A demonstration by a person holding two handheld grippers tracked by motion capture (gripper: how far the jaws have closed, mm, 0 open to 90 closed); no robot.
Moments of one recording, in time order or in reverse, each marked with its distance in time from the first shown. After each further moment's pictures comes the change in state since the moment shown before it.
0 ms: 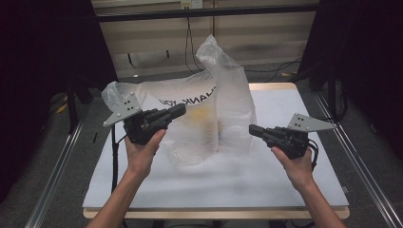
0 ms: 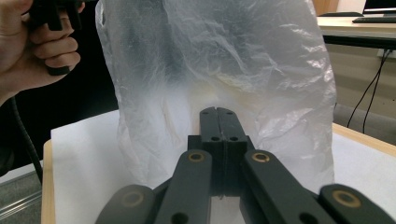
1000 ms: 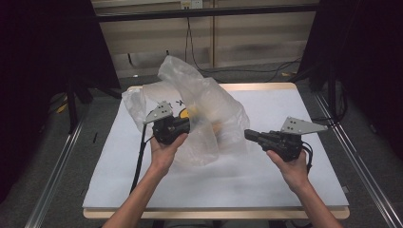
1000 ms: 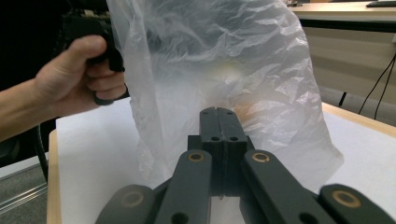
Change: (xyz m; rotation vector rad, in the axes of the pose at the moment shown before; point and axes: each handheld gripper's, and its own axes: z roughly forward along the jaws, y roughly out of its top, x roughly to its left) left arm 0.018 -0.069 0.056 0.156 0.001 -0.085; right arm 0.002 -0.012 0.010 0.048 0.023 0.010
